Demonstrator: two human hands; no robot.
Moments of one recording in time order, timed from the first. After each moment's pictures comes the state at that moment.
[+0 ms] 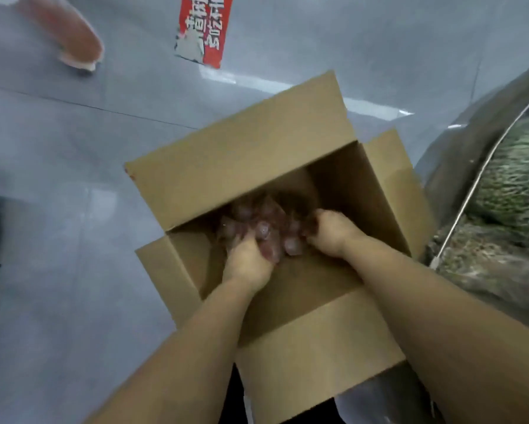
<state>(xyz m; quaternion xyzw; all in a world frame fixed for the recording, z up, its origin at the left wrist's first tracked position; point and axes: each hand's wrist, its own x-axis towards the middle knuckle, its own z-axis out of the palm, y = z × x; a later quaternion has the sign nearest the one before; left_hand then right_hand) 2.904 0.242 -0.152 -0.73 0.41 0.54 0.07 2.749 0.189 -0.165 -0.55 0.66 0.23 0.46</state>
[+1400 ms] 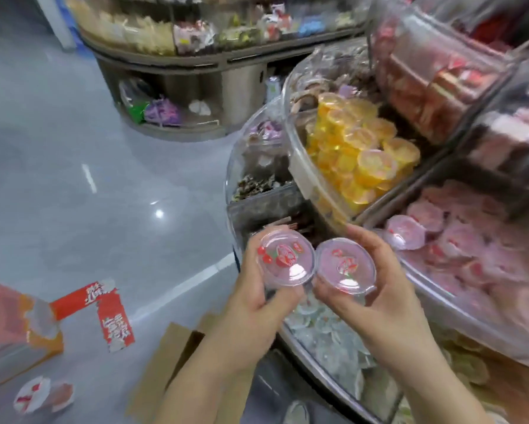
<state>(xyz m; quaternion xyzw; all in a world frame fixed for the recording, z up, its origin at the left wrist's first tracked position) 2.749 0.262 0.559 -0.13 0.66 0.70 -0.23 2.646 0.382 0.587 -0.31 0.74 -0.57 0.18</state>
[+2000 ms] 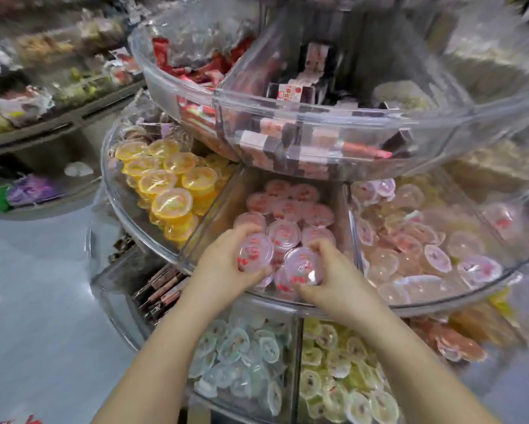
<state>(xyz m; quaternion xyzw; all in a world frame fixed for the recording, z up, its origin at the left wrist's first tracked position) 2.557 0.344 0.577 -0.03 0.91 0.39 -0.11 2.517 0.524 0.582 -0.17 0.91 -0.35 0.13</state>
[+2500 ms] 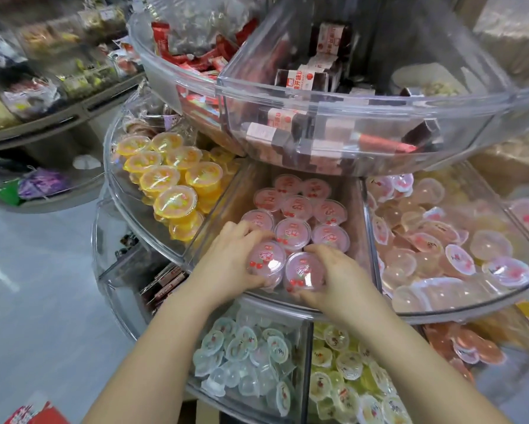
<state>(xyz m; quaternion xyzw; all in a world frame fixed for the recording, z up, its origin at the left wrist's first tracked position) 2.533 0.325 0.563 0.03 0.98 0.20 -0.01 2.507 0.514 0.558 -0.20 0.94 -0.26 0.09</state>
